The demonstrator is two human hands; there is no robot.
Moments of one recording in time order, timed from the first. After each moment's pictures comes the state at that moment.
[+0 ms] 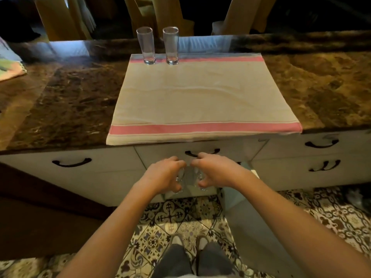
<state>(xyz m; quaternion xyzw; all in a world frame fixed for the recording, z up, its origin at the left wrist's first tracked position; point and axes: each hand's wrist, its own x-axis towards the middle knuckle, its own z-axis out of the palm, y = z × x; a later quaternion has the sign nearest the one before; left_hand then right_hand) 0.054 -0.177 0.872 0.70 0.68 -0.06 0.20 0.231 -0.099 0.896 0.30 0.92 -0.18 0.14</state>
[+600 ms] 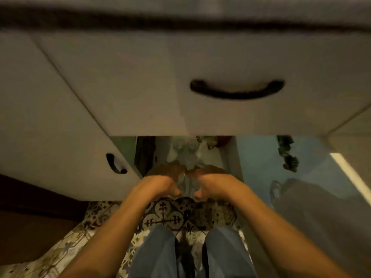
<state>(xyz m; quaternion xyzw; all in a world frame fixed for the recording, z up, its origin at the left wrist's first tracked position) 0.037 -0.113 0.525 0.61 0.73 -0.09 0.31 0.198 -0.041 0.525 0.31 0.89 -0.28 0.20</state>
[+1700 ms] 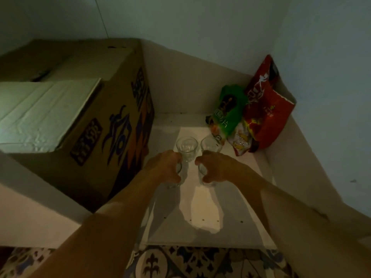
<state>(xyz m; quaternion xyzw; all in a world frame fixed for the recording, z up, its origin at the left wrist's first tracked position) -0.089 0.069 0.131 0.59 0.78 0.01 0.19 0.083 0.175 0.118 0.31 0.92 -0.18 0.13</state>
